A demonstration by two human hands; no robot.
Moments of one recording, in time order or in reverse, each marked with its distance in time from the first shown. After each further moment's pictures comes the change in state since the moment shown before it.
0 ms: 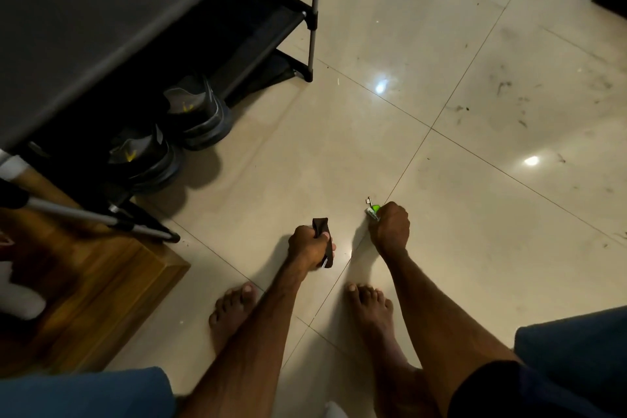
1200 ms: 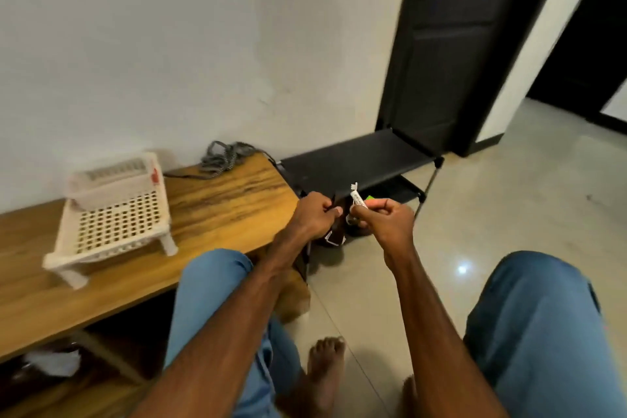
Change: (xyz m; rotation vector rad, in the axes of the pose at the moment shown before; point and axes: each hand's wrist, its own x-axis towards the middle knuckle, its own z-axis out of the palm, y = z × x) left_hand -0.385 0.122 -0.272 0.433 0.552 0.693; right_hand -0.358 -0.307 -0.215 0.920 -0.339 -0.547
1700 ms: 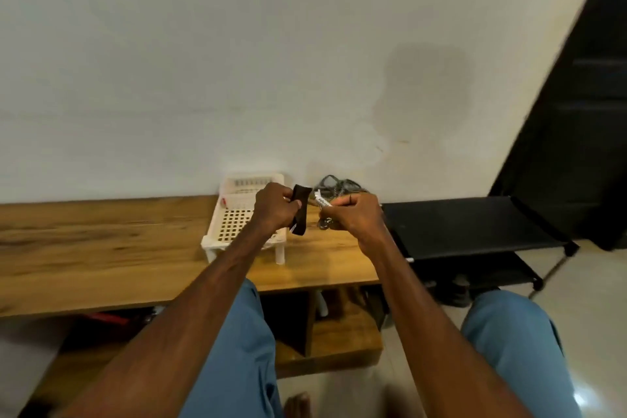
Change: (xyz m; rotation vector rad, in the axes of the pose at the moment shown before) left_hand -0.086 -0.099 -0.215 0.002 0.558 -0.286; right_hand -0.063 -0.089 0.208 -0.209 -0.563 -0.094
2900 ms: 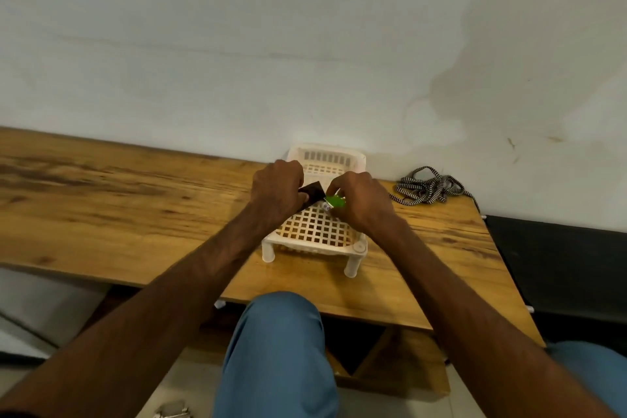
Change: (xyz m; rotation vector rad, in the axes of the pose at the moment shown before) left_hand 0.084 -0.141 -0.043 0.615 0.103 0.003; right_hand 0.111 0.025 0.174 -1.066 -0.396 -0.520
